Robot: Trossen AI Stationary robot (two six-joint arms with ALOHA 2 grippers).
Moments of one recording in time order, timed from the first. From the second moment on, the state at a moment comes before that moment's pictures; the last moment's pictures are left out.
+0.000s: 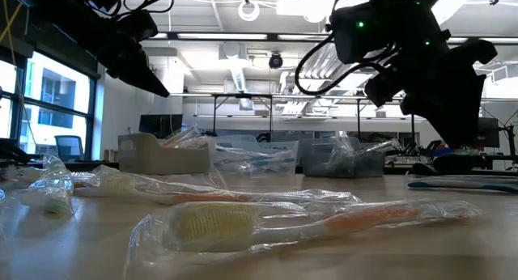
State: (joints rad) left arm 0.18 0.82 0.52 -0.24 -0.22 0.04; right arm 0.03 1.63 1.03 -1.19 -0.16 0.34
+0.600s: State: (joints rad) left arm 0.18 0.82 0.52 -0.24 -0.22 0.02; right arm 0.10 1.63 0.83 -0.98 -0.06 0.42
